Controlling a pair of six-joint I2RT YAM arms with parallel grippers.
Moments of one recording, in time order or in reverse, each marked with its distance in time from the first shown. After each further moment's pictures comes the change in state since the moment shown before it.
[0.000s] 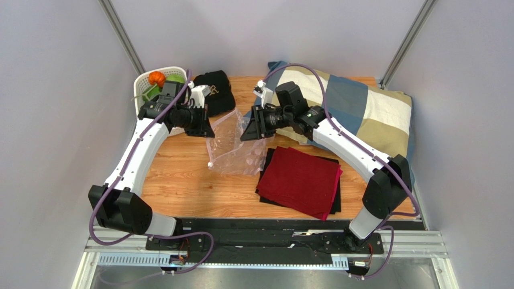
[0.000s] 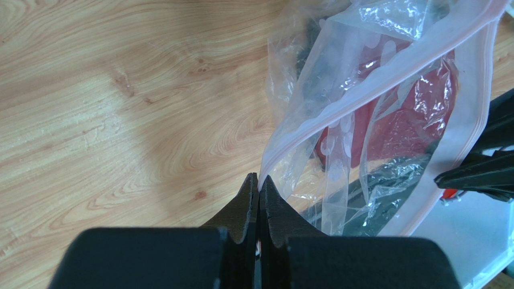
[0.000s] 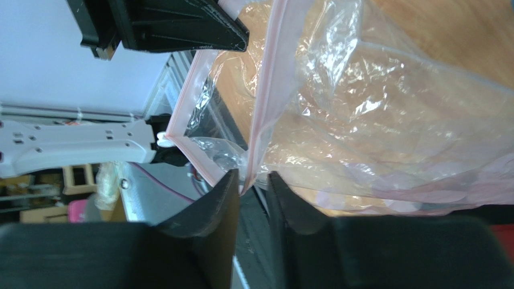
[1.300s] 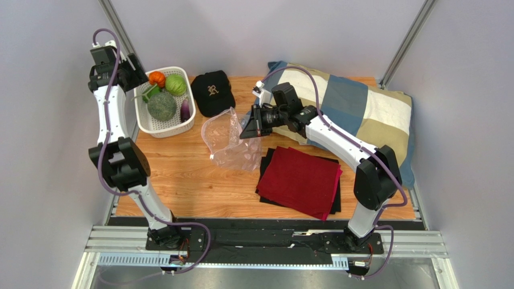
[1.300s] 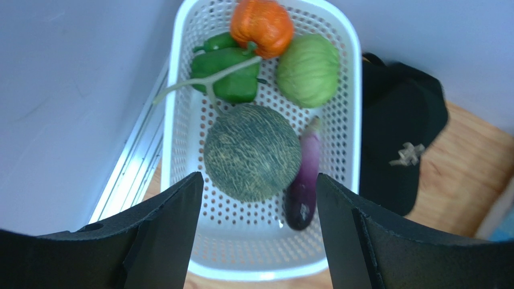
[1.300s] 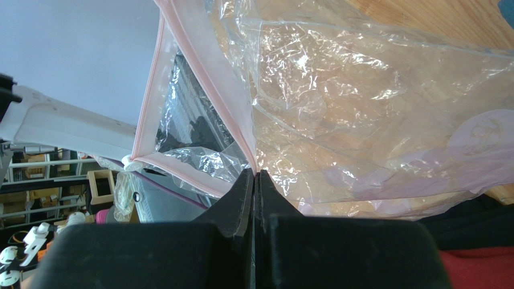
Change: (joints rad) left arm 0.537 0.458 0.520 0.324 -0.271 -0.098; right arm -0.026 0.102 -0.001 0.093 -0.023 0.080
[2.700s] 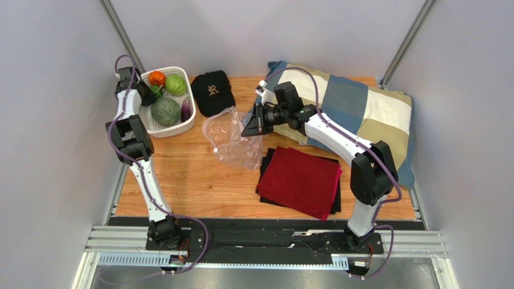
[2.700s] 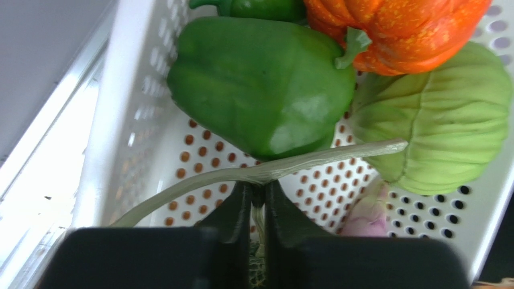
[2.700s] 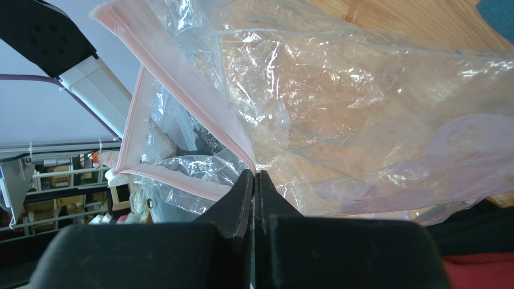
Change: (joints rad) left arm 0.003 0.551 0.198 0.129 -0.046 -0.228; right arm -0.037 0.050 0.001 0.037 -0.034 0.052
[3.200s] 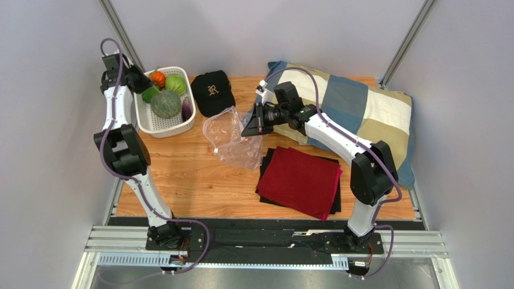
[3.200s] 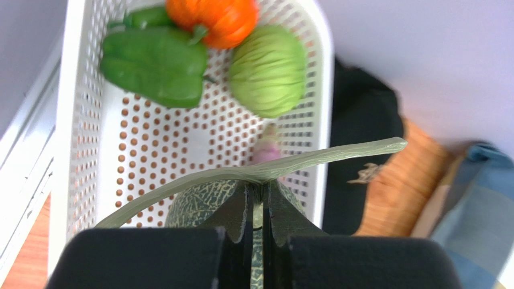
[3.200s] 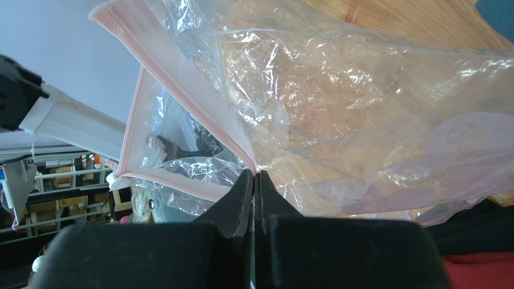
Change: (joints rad) left arm 0.000 -0.316 -0.185 0.035 0.181 -0.001; right arm -0.003 0.000 0.000 0.000 0.000 0.007
